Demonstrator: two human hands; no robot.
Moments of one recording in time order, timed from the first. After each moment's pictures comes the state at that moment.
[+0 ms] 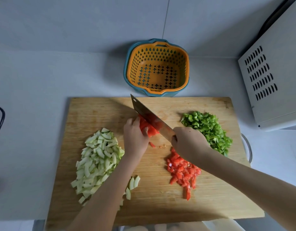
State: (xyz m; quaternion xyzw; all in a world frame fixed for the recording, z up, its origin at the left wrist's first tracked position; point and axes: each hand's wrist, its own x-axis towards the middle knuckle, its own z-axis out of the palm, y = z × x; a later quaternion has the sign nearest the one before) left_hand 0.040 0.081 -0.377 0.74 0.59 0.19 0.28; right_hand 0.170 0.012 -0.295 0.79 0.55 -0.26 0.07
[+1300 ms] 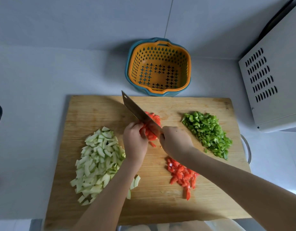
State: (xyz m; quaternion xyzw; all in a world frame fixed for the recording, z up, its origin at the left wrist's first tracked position) left_hand 0.036 0.072 -0.387 0.72 0.58 0.28 0.27; right_hand 0.141 0.028 -0.310 0.80 0.54 -0.26 0.05
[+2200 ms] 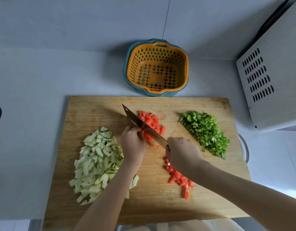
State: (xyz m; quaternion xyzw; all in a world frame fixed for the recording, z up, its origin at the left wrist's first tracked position) left_hand 0.033 0.066 -0.390 0.71 0.60 0.26 0.25; right_hand 0.146 -0.005 -0.306 0.79 0.56 -0.26 0.09
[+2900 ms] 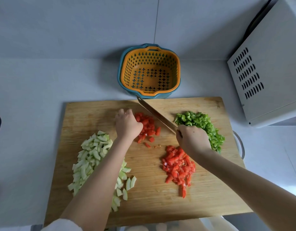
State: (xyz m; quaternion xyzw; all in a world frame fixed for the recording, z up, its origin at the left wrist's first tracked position) left_hand 0.052 0.122 -0.357 0.74 0.62 0.00 0.28; right_hand 0.201 -0.009 -0.326 0.82 0.56 -0.13 -0.01
